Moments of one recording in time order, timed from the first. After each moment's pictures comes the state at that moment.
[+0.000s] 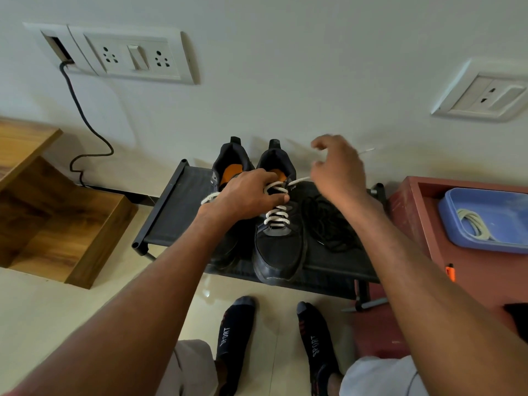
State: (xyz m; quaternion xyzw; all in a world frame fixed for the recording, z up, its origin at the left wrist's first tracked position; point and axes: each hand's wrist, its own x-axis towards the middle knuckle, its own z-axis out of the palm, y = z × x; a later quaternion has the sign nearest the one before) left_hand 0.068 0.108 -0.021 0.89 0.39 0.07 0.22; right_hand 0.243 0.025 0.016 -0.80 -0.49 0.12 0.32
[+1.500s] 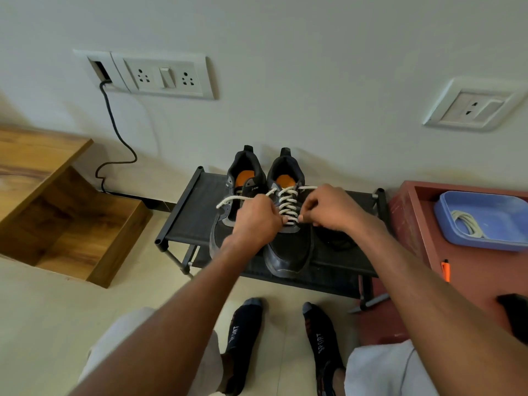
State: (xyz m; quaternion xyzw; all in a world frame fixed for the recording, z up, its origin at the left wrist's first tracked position) left_hand 0.050 0.036 -0.011 0.77 0.54 0.11 0.33; right_hand 0.222 -0.013 0.014 -0.77 -0.55 0.30 0.14
